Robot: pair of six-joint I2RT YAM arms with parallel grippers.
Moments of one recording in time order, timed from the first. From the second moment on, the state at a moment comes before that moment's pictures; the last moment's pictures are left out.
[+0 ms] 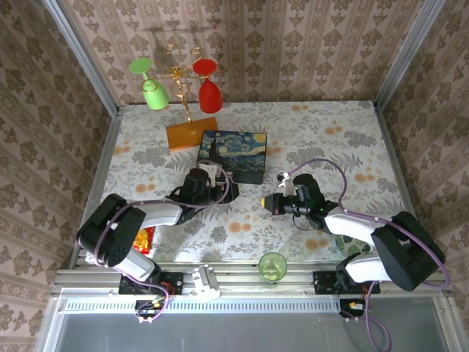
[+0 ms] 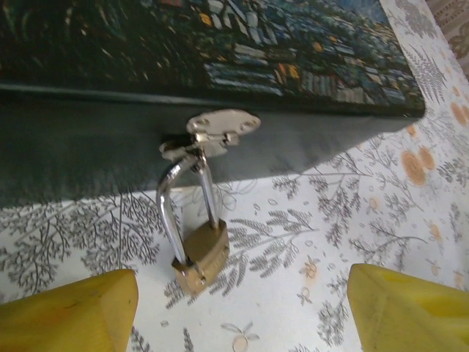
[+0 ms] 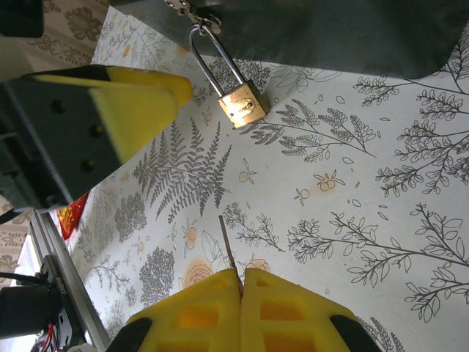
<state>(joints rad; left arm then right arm) -0.64 1.56 0.56 0.43 0.23 -0.54 0.51 1.33 0.44 0.28 -0.44 0.61</state>
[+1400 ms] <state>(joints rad) -0.70 1.76 0.60 0.59 0.05 -0.63 0.51 1.36 0.44 0.32 -0.39 0.63</state>
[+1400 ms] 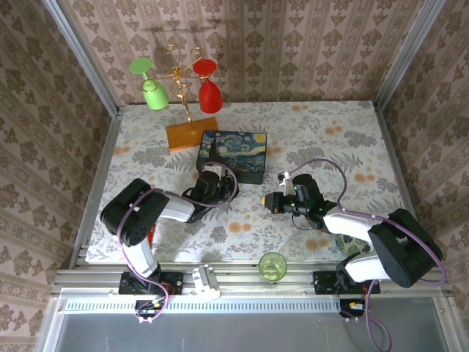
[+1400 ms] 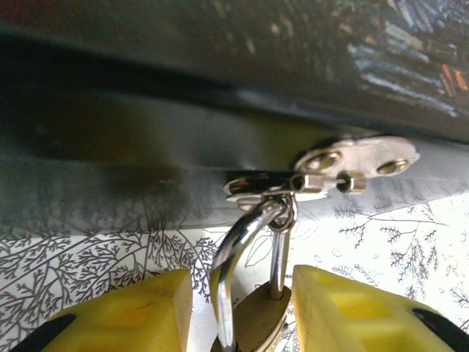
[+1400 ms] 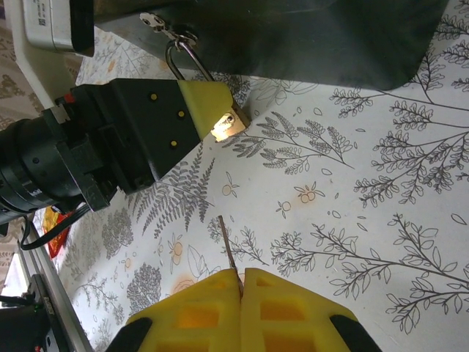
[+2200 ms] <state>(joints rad) -0.69 1.75 0.59 0.60 0.14 -0.80 0.53 1.65 0.44 0.60 -0.43 0.79</state>
